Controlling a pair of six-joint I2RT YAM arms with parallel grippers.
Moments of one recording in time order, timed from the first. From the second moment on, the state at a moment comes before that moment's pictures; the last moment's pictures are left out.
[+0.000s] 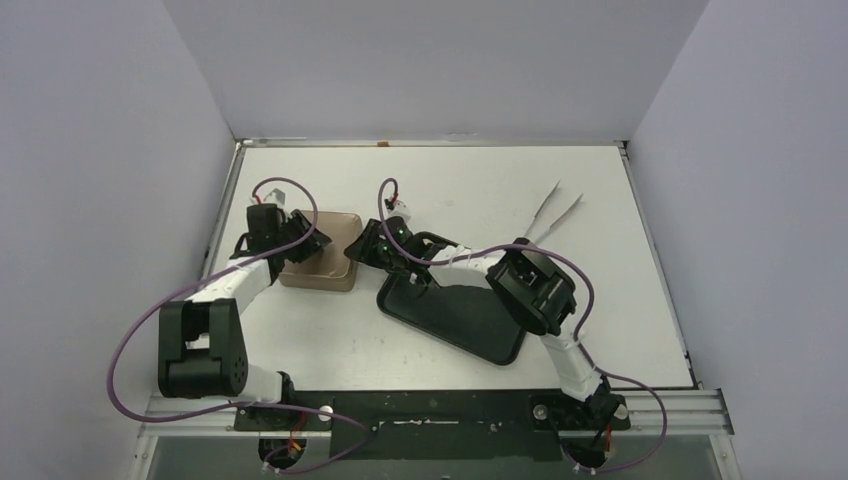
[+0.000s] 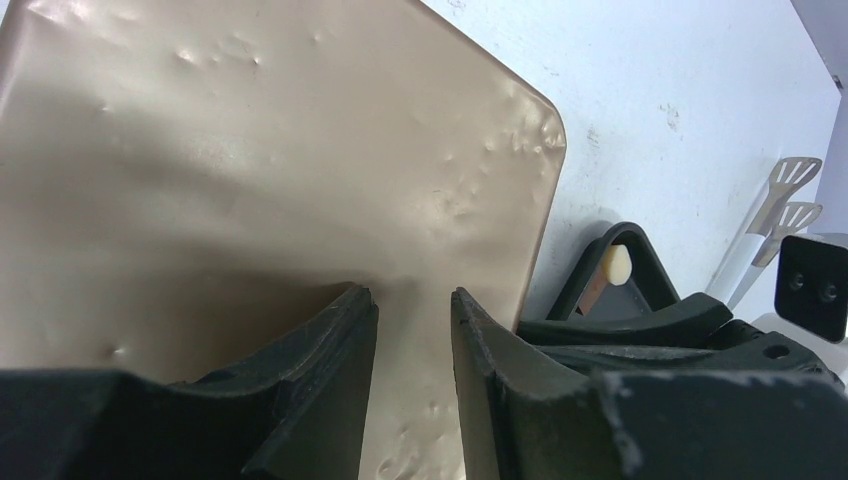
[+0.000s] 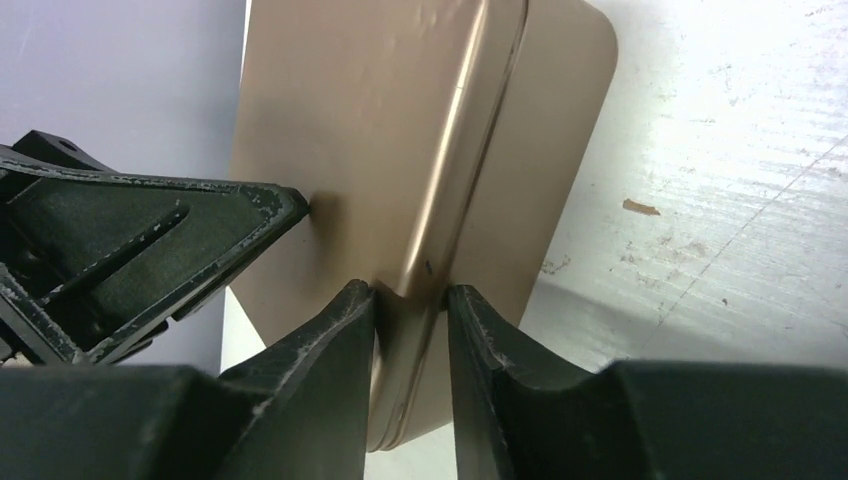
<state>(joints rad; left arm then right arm) 0.03 1.44 0.74 -0.01 0.28 -0.62 0.91 2.17 1.40 0.30 0.00 0.99</state>
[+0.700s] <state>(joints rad) 0.25 1.46 0.93 -0.24 0.25 -0.49 0.87 2.08 1.23 0.42 -0.03 0.99</state>
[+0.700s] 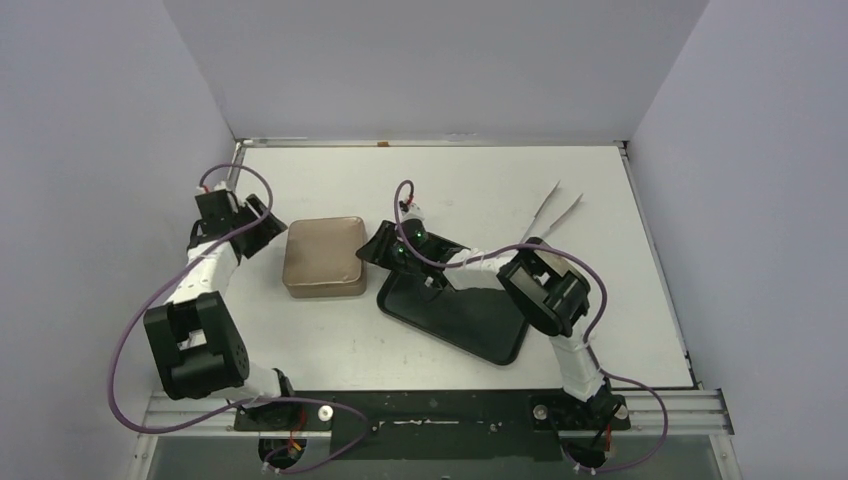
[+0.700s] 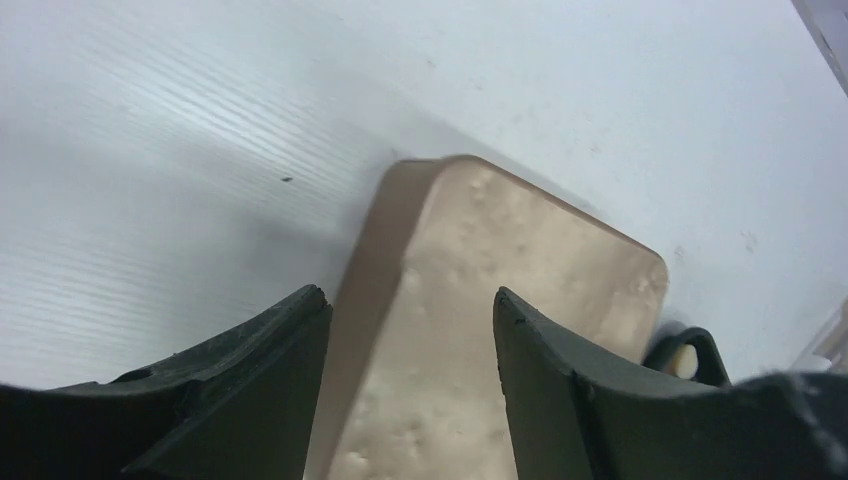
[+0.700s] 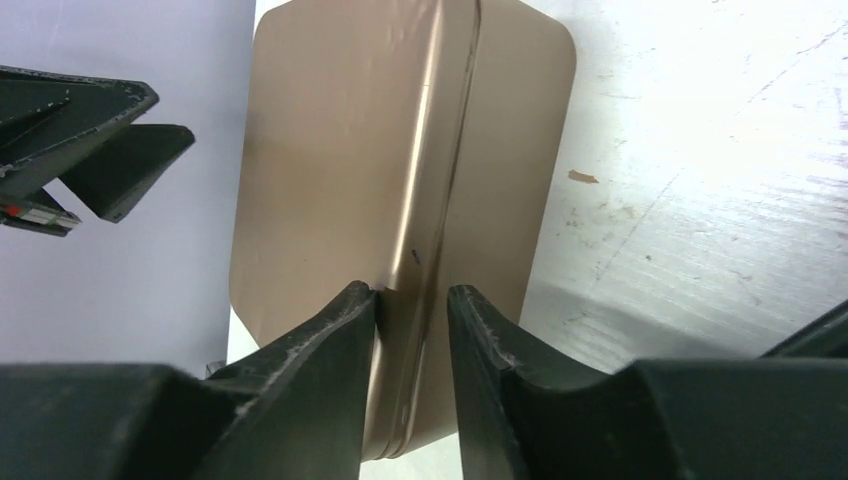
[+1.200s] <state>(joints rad) 0.29 1.59 0.92 -0.27 0.37 -0.43 0.82 2.13 1.32 0.36 -0.18 0.97</state>
